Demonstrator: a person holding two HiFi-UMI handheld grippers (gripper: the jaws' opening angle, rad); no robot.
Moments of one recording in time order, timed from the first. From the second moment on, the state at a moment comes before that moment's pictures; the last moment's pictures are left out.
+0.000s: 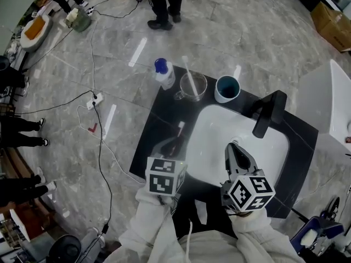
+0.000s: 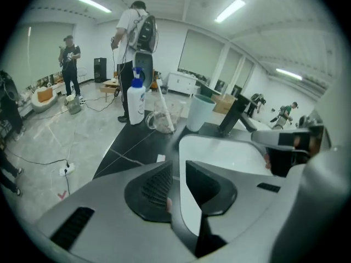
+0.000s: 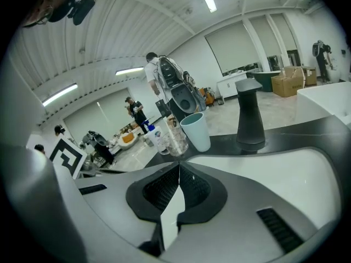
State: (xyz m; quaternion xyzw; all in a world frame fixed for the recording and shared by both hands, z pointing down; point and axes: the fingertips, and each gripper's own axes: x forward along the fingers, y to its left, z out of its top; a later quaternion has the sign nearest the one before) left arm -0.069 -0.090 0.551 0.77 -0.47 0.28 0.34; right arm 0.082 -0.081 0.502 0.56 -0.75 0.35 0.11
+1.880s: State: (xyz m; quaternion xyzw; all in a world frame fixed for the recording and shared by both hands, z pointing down) left arm -0.018 -0.091 0.368 0.85 -0.49 0.08 0.20; right arm 0.119 -0.074 0.353 0.62 -0.75 0.21 0.00
